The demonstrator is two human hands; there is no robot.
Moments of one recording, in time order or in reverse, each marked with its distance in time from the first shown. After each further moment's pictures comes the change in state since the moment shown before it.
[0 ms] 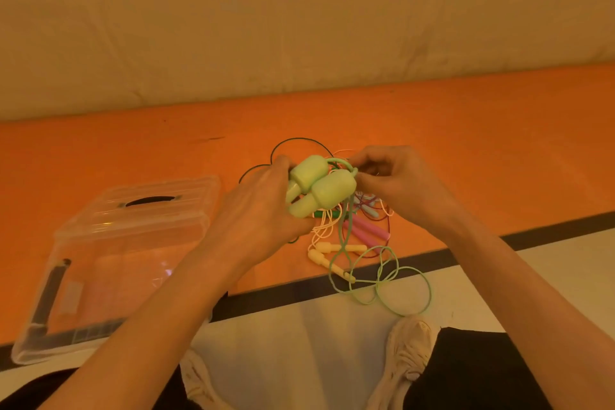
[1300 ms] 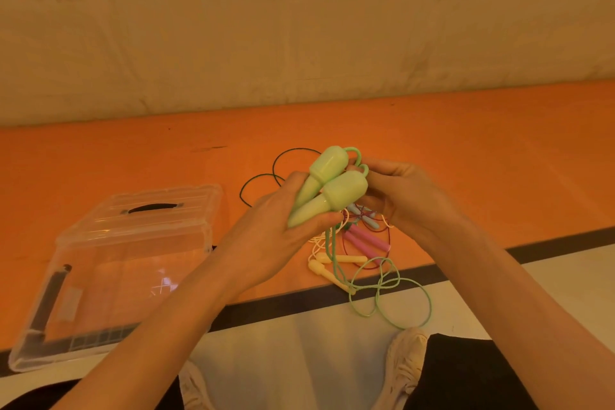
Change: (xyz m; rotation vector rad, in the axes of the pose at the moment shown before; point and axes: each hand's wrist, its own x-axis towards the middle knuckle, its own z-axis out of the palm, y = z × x) left_hand -0.008 -0.006 0.005 -0.454 -0.074 0.122; right_hand 0.001 -0.021 0.011 0.779 0.040 0.264
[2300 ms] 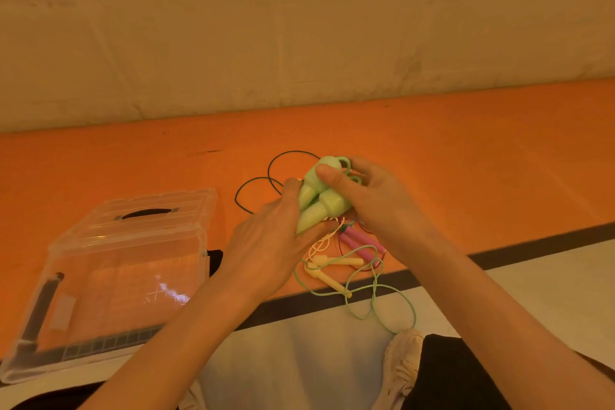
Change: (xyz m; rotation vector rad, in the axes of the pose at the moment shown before) left_hand 0.001 0.014 0.013 0.342 0.061 -0.130; right_hand -0.005 0.010 0.019 -0.275 0.033 -0.095
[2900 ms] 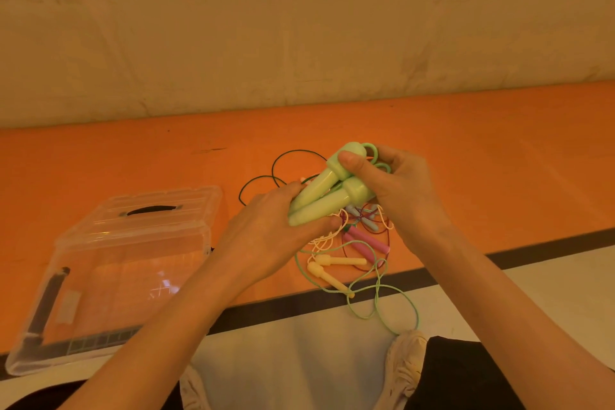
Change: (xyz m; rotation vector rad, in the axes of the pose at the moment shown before) left_hand 0.010 -0.016 -0.007 -0.203 -0.062 -0.010; right_hand 0.000 -0.006 -0.010 -0.078 0.199 -0.166
